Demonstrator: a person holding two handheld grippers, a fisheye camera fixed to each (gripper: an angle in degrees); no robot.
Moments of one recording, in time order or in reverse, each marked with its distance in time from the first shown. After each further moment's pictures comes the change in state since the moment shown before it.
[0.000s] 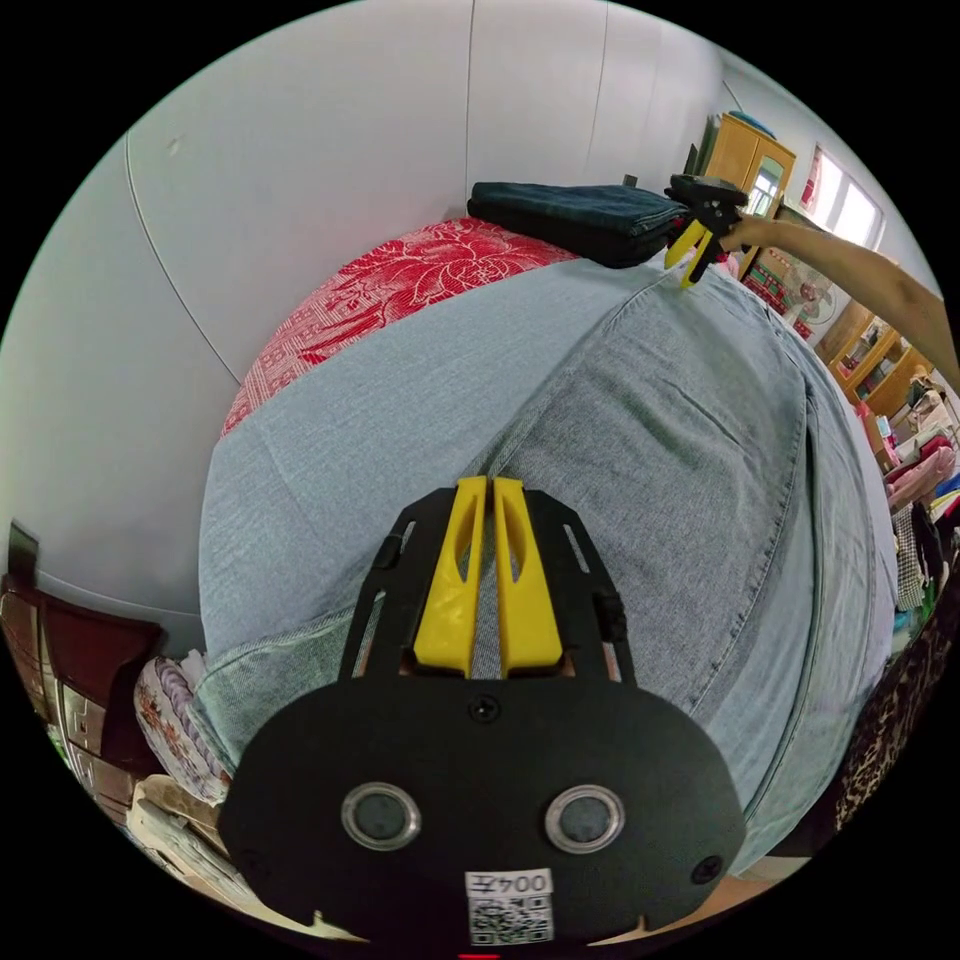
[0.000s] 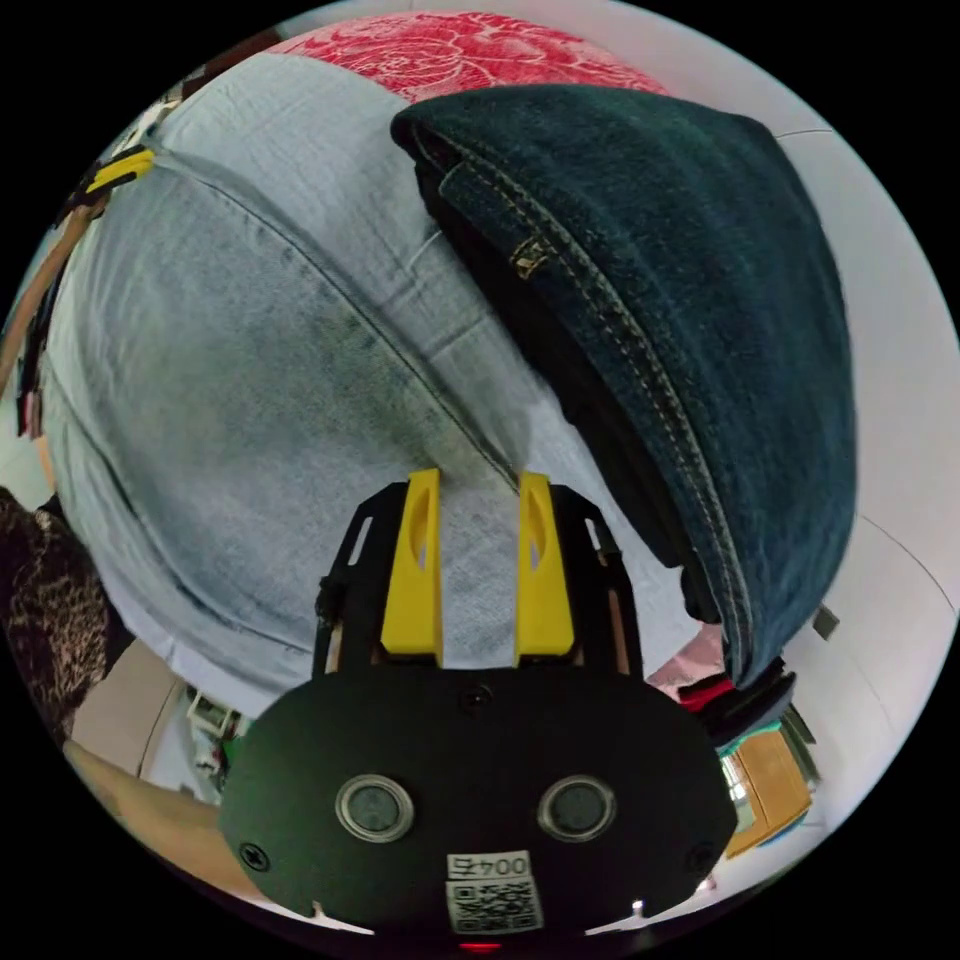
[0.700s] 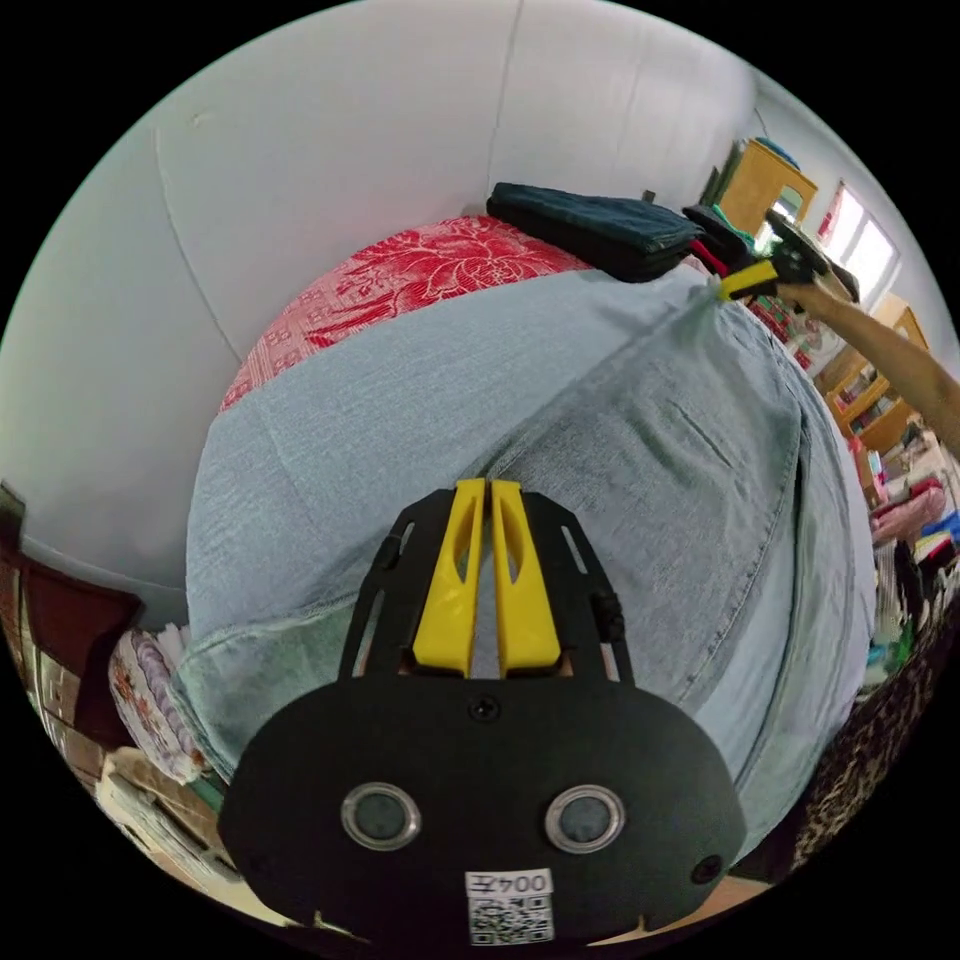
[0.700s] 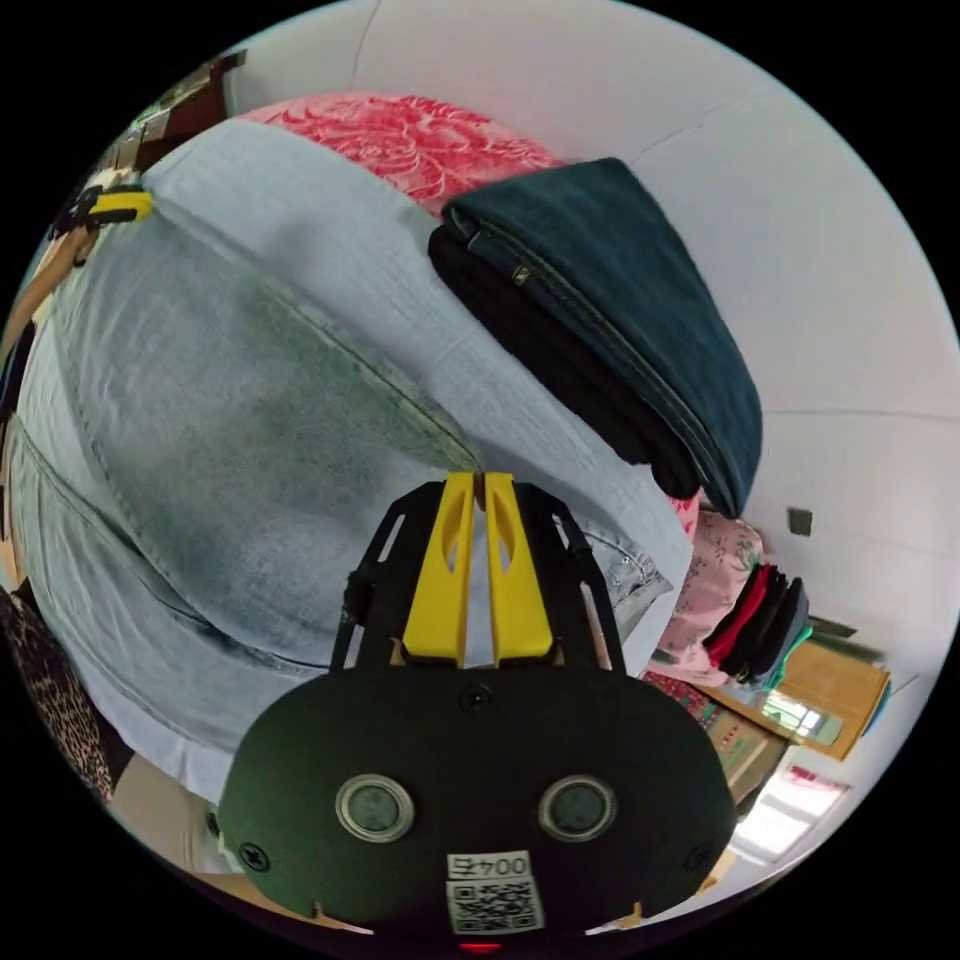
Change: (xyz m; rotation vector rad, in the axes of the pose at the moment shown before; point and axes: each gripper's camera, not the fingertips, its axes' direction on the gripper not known) left arm 0.037 0.031 -0.027 -0.026 0.040 -0.104; right arm -0.107 0.128 -0.072 0.276 0.224 0.288
